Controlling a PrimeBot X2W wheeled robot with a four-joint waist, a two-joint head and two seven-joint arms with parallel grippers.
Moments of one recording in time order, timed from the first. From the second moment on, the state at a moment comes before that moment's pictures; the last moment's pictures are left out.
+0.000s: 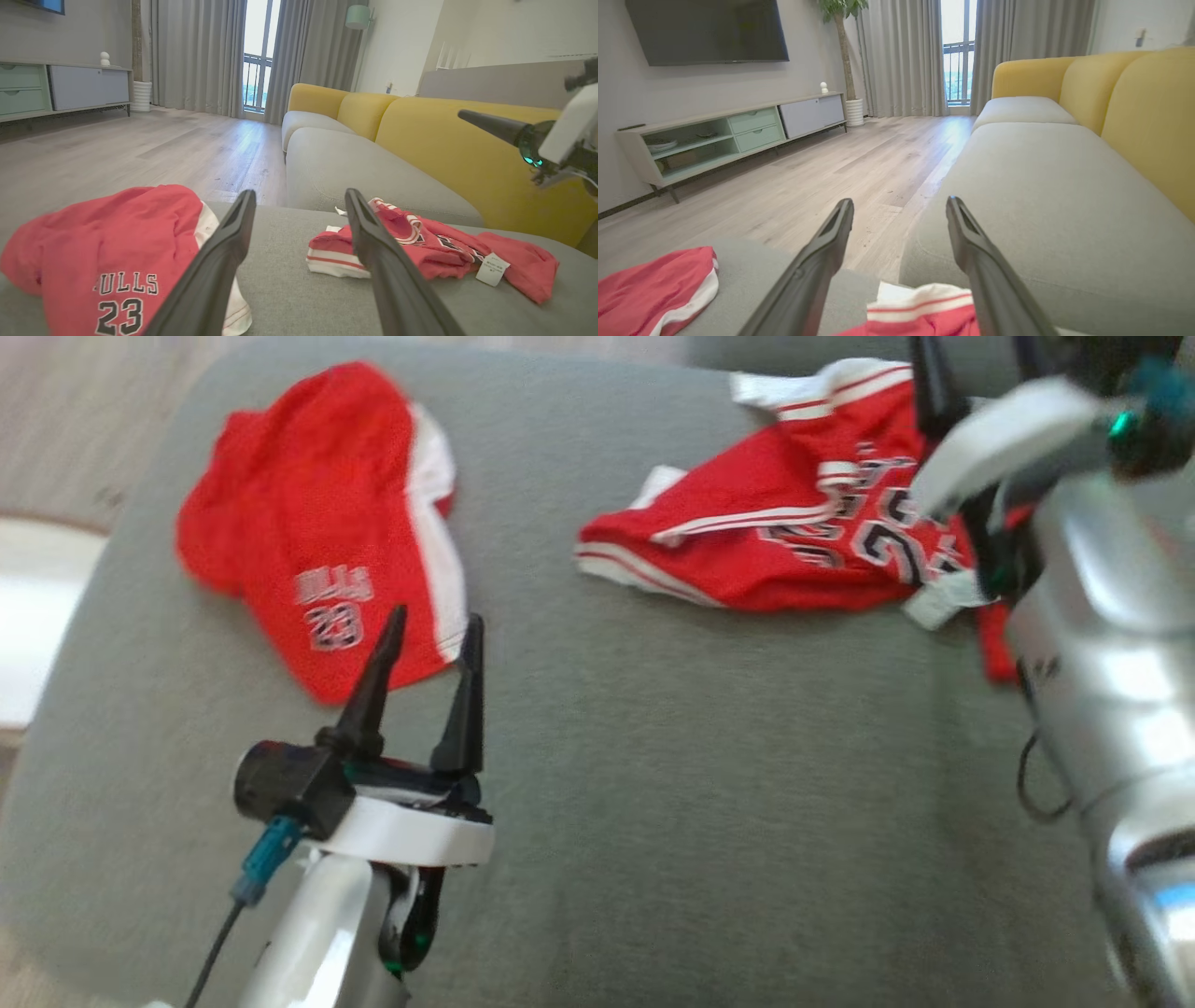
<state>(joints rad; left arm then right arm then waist) -0.26 0.05 -0.31 0.22 -0.31 -0.10 -0.25 -1.05 -0.17 0.32 1.03 0.33 0.13 -0.22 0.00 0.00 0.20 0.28</state>
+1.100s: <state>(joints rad) -0.16 0.05 -0.29 0.17 -0.27 -0.12 -0.25 -0.24 -0.06 0.06 0.40 0.08 0.13 -0.22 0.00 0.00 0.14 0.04</state>
